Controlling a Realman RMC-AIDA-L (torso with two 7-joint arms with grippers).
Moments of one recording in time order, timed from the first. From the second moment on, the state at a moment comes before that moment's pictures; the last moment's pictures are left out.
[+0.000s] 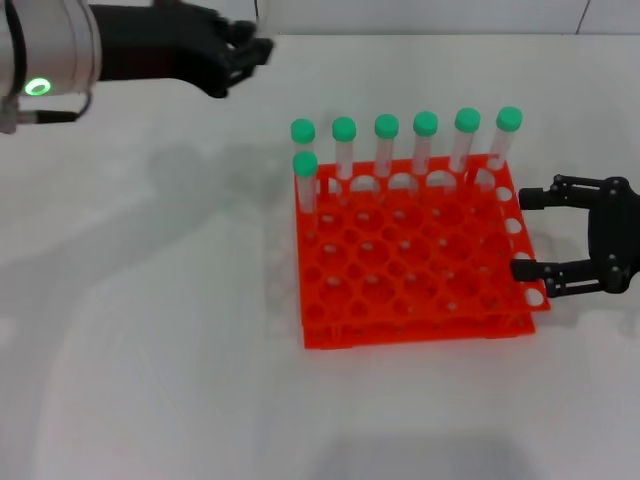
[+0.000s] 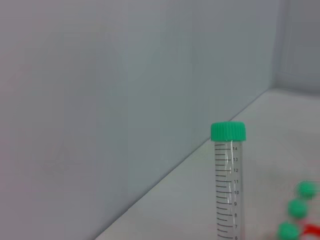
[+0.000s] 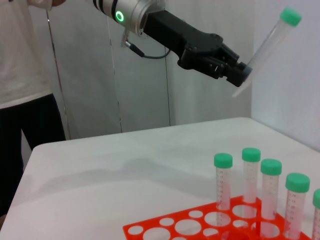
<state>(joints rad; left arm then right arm) -0.41 -2.08 1.25 1.50 2.11 1.19 -2.11 0.51 1.93 -0.88 -0.61 -1.83 -1.64 1.14</state>
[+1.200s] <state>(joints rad) -0.84 -1.97 0.96 0.52 1.93 1.51 -1.44 0.51 1.97 -0.82 -0.50 -1.45 -1.75 1.24</state>
